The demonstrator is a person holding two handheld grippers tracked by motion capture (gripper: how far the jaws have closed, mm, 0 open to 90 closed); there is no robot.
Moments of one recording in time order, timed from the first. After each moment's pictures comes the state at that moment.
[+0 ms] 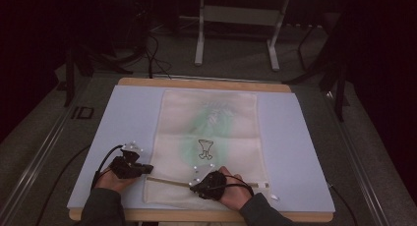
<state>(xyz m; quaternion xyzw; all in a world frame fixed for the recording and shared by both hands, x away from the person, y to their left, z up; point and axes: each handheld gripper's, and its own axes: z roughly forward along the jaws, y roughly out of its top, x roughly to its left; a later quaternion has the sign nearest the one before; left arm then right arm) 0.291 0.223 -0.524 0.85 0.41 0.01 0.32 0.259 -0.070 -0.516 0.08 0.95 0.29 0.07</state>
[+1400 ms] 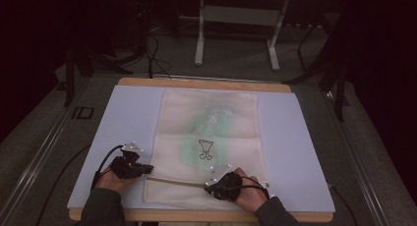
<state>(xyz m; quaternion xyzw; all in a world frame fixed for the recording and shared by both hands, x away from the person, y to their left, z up) 0.291 0.223 -0.524 0.85 0.42 0.01 0.32 0.259 -0.113 -0.515 0.10 0.95 0.28 0.08</state>
